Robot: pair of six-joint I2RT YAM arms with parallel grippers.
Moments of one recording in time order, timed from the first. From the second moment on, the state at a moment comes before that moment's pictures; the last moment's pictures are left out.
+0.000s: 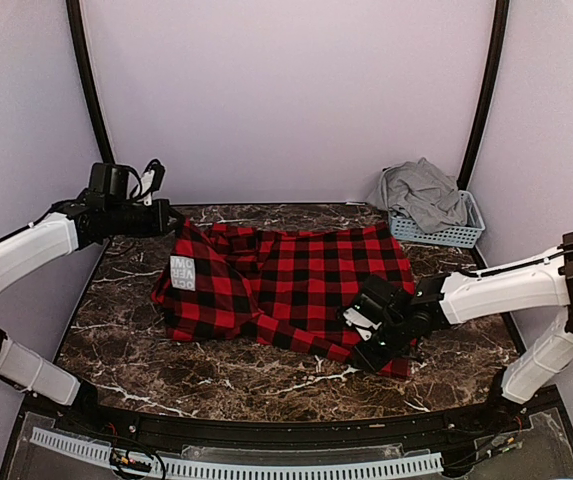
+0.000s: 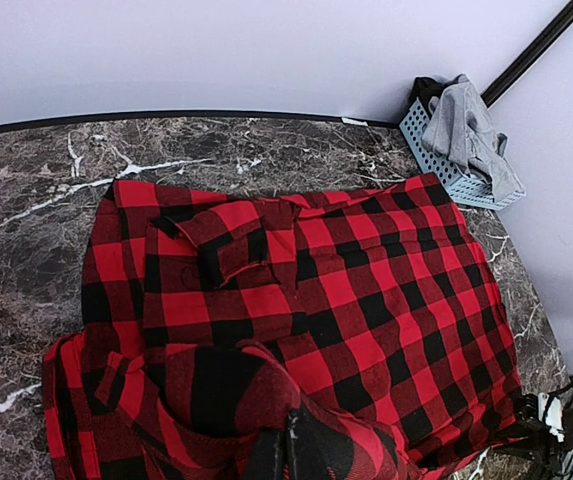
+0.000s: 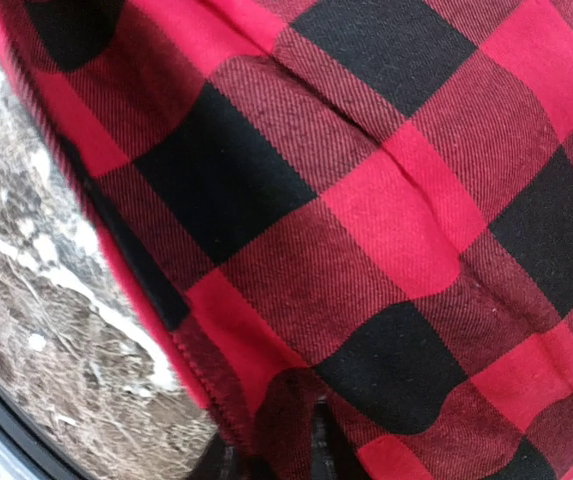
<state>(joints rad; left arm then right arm) -0.26 1.33 1.06 -0.29 0.34 -0.29 1.00 1.51 0.81 -0.55 -0.03 0.32</state>
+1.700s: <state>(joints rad) -0.19 1.44 1.20 -0.29 0.38 -0.30 0.87 1.42 0.95 -0.70 0.17 0.31</state>
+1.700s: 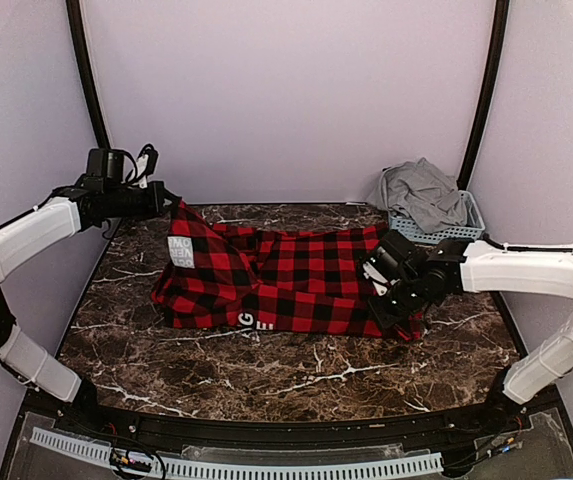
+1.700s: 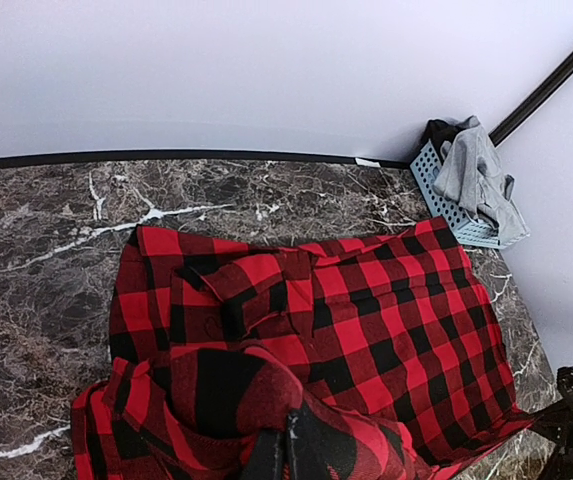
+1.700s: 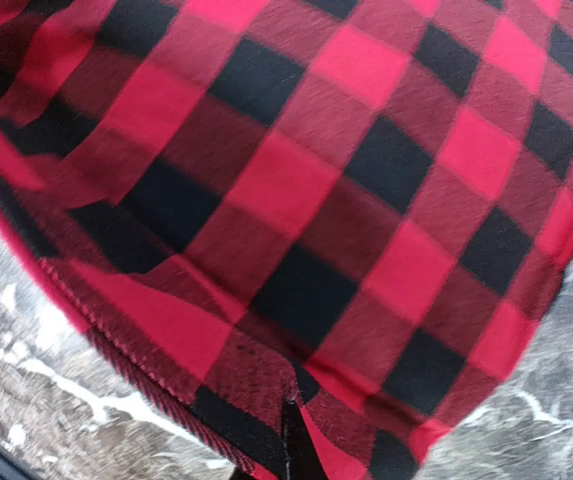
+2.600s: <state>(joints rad) -0.18 1.61 1.21 -0.20 0.31 -0.30 0.62 1.68 1.07 -0.69 0.27 0.16</state>
